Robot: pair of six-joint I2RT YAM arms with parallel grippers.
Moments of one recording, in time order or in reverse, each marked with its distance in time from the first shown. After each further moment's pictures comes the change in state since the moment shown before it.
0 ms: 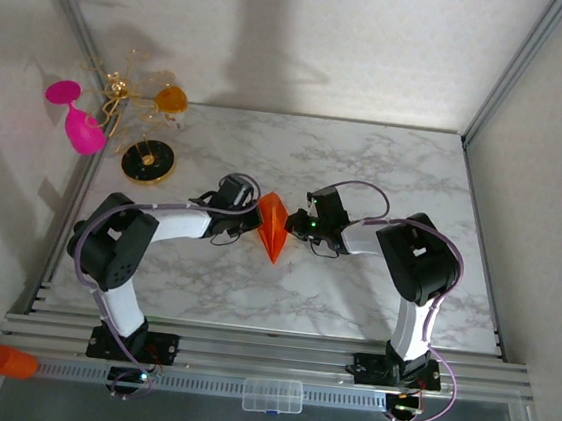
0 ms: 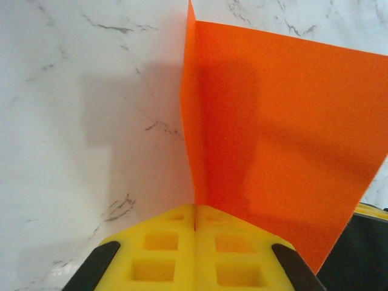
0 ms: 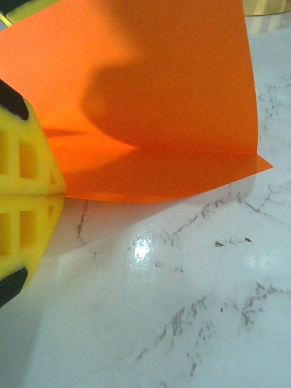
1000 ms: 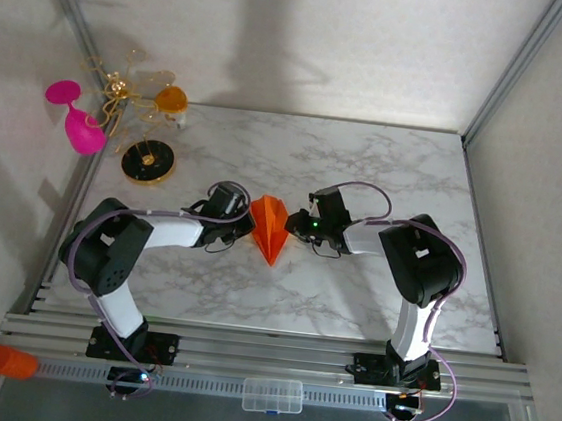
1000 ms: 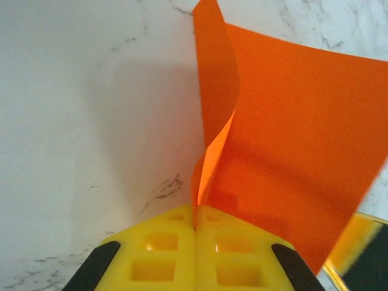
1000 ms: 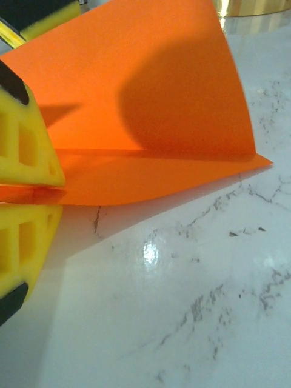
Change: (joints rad) left arm 0.015 -0.035 -0.106 0.083 -0.016 -0.097; right arm -0.010 -0.018 -0.002 -0.031 -0.032 0.025
